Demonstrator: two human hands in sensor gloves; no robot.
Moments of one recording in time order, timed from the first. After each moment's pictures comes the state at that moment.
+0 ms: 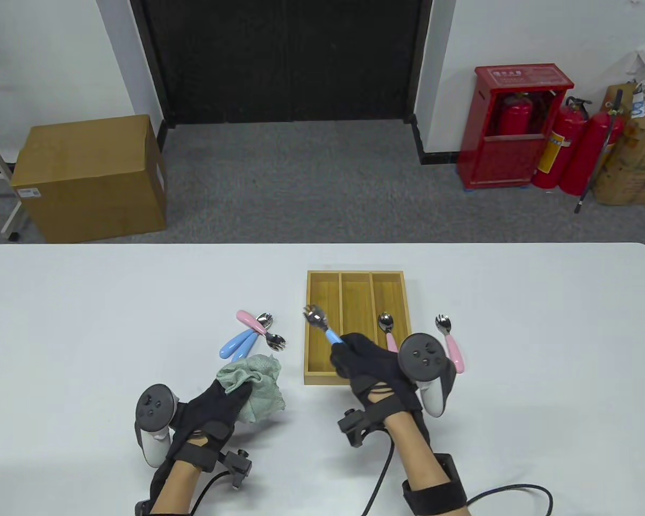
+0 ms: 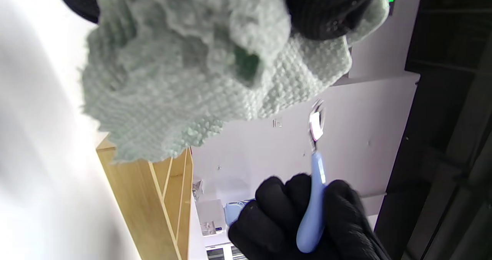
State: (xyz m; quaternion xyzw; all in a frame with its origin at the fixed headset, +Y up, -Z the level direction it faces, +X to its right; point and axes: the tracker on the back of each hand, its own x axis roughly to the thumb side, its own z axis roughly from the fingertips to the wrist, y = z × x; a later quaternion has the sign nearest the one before) left_hand -0.243 -0.768 -0.335 -0.01 -0.08 0.67 0.74; right_hand 0.075 -0.699 -0.364 0.12 -0.02 0.81 0.58
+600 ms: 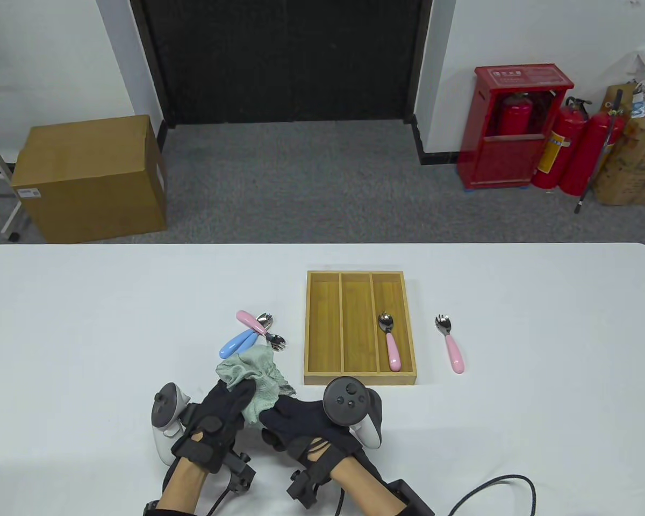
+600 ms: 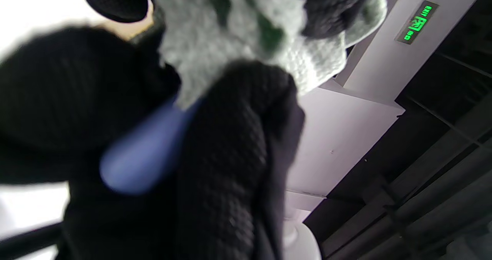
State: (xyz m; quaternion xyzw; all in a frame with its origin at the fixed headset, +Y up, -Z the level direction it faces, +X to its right) left_hand -0.216 -0.776 -0.336 -0.11 -0.12 0.79 0.59; right_hand -0.007 -0.740 -0.328 0.23 0.08 0.80 0.55
